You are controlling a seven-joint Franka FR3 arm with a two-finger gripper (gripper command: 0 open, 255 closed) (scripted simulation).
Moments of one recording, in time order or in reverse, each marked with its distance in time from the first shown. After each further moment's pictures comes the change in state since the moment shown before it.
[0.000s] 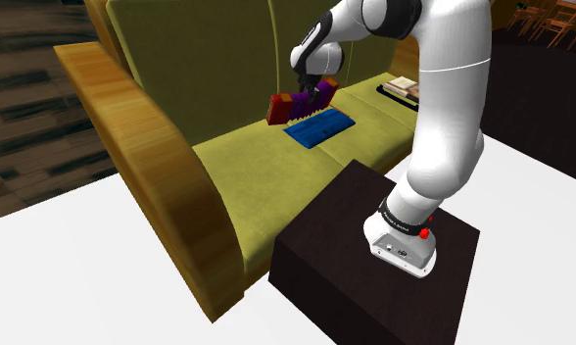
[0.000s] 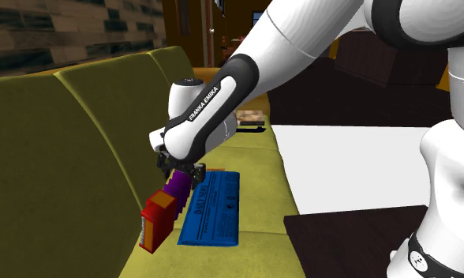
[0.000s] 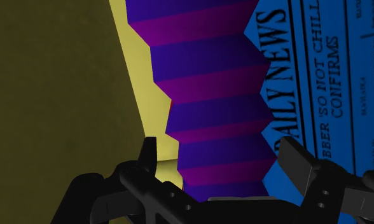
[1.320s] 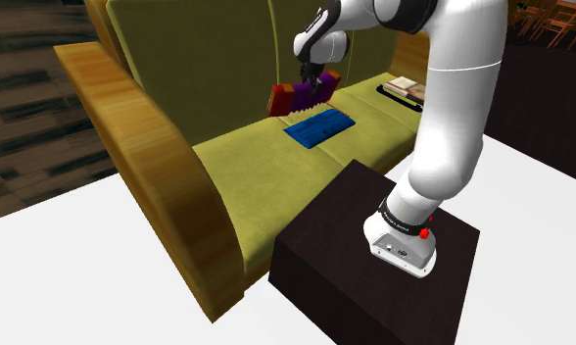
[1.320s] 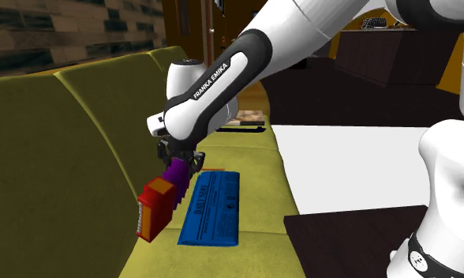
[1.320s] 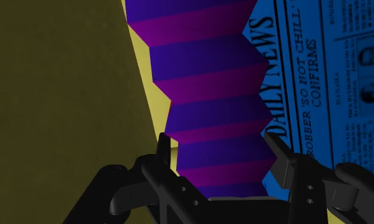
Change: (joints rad) arm 0.039 -0.083 -0.049 0.000 -0.061 -0.085 0.038
